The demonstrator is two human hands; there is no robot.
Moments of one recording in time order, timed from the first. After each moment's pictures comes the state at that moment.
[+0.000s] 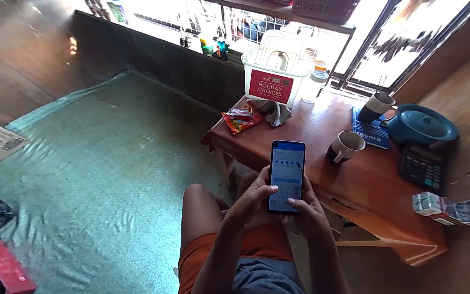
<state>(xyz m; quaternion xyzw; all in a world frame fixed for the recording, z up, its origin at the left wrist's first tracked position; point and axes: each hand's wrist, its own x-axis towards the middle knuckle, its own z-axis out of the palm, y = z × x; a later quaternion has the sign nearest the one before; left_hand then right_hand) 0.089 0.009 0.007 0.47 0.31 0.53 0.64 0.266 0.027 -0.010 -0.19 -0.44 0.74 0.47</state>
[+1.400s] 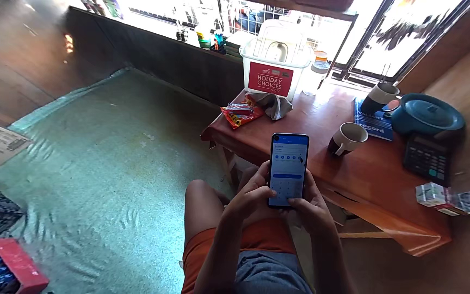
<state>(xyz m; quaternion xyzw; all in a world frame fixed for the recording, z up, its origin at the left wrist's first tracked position) 0.083 0.004 0.005 0.50 0.27 0.53 0.62 0.269 0.021 -0.007 -0.18 -0.47 0.73 0.47</state>
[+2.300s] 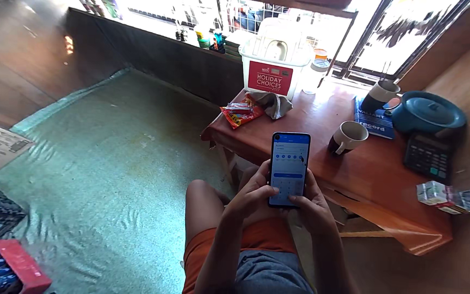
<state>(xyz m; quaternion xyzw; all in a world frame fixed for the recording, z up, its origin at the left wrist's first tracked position) 0.083 0.007 0.003 0.51 0.24 0.53 0.63 0.271 0.023 -0.009 -0.17 -0.46 0.73 0.47</state>
